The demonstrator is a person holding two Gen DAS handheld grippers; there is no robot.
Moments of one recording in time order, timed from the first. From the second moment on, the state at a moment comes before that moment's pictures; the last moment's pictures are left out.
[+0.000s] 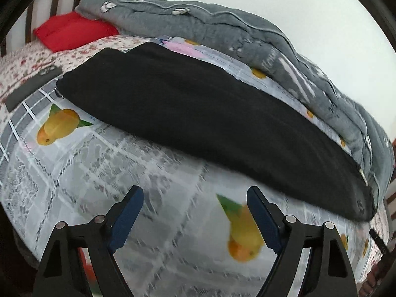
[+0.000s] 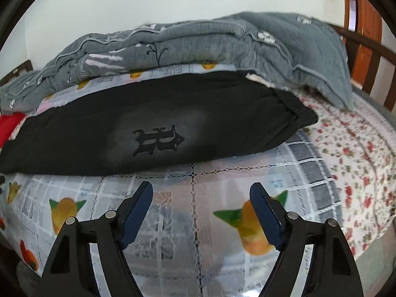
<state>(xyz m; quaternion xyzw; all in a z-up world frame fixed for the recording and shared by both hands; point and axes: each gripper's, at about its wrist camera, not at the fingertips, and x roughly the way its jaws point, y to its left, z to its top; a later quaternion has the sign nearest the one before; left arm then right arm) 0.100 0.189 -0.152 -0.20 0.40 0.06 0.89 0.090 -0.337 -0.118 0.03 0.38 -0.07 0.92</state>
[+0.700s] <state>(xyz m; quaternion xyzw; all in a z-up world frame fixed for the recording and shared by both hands) 0.155 0.247 -0.165 -0.26 0.37 0.11 0.88 0.158 -0.382 -0.141 0.16 0.39 -0.07 0.91</state>
